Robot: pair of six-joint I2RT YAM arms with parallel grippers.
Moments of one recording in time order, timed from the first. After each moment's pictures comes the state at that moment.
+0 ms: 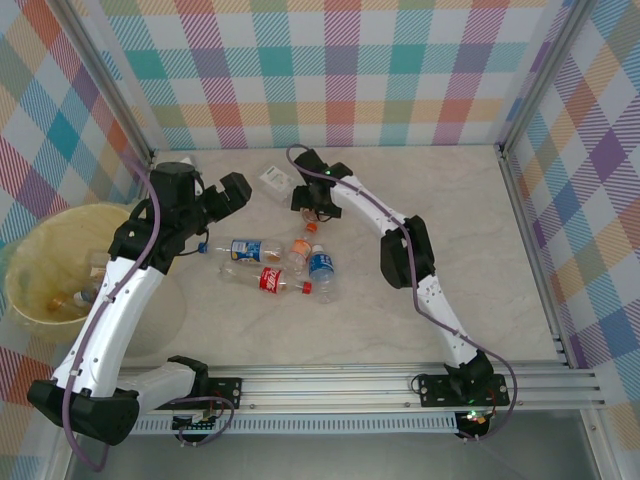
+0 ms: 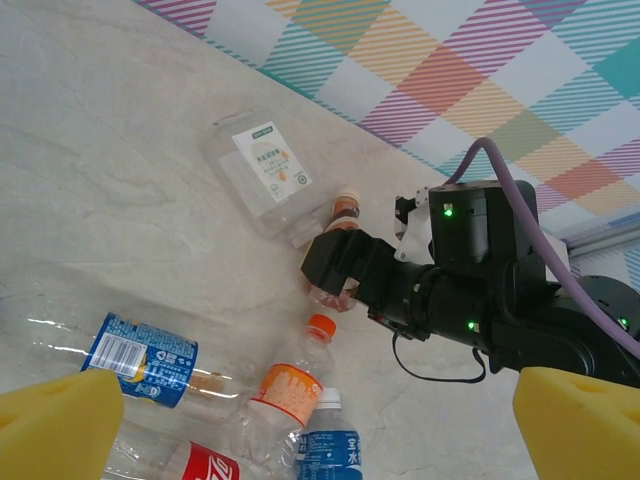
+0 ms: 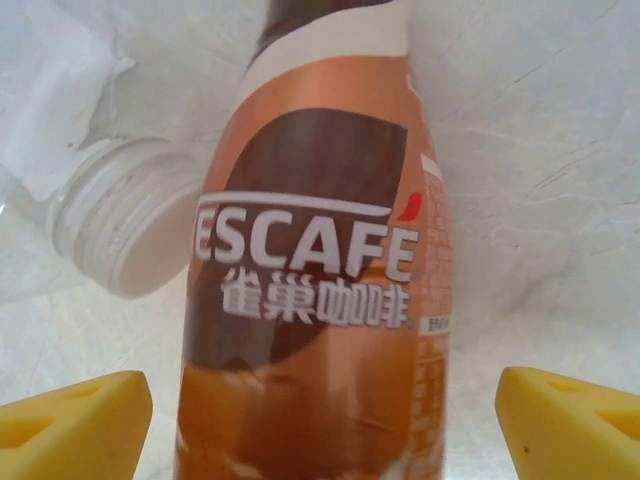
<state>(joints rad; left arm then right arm) -0.29 1.12 1.33 -0.78 -0.03 -0.69 0.65 2.59 2.45 -0.99 0.10 0.70</state>
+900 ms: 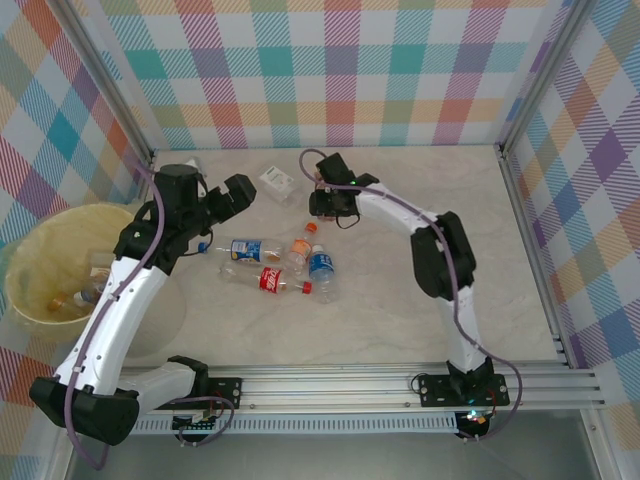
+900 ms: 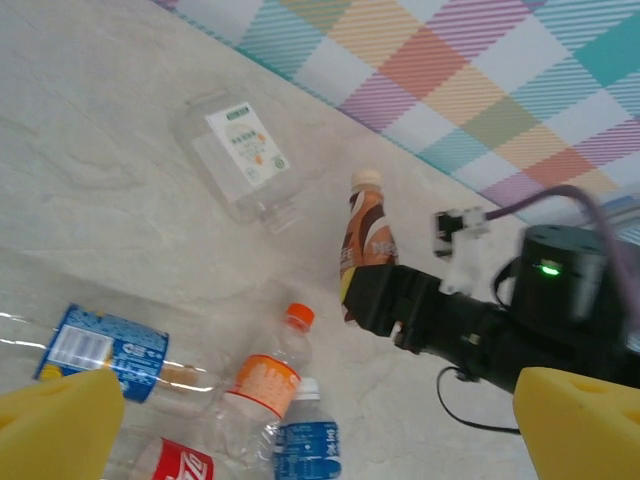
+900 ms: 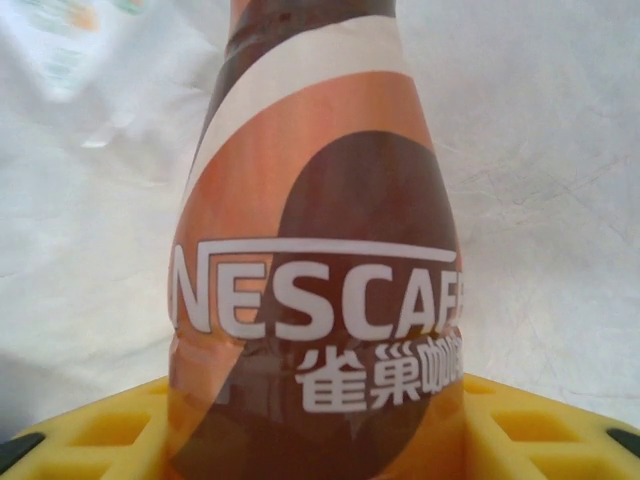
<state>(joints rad) -0.29 1.12 1.27 -0.71 0.04 -0.72 0.62 2.13 1.77 -0.56 0.02 0.47</state>
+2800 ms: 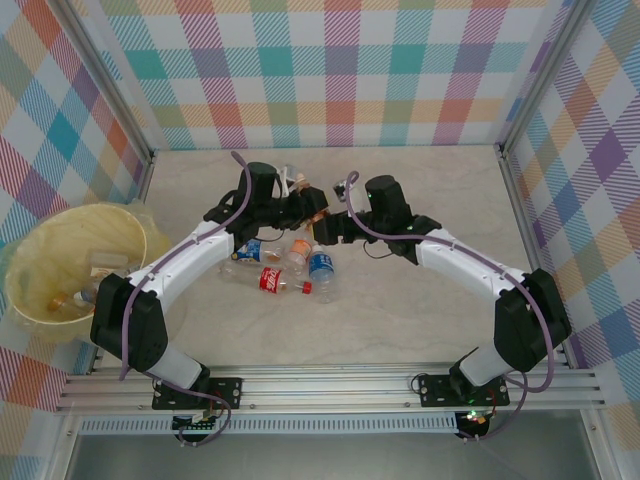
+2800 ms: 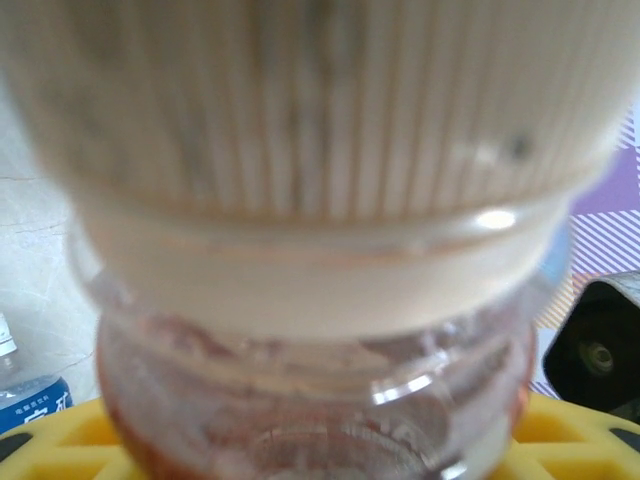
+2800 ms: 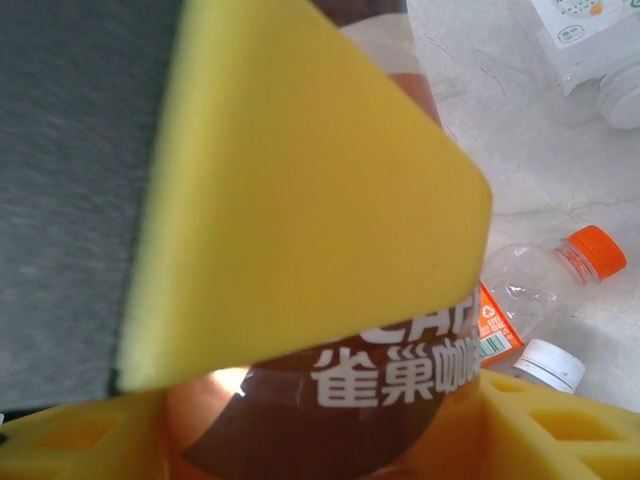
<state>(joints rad) -0.50 1.52 1.21 -0.23 0.47 -0.92 0.62 1.51 1.11 -0.14 -0.54 0.38</state>
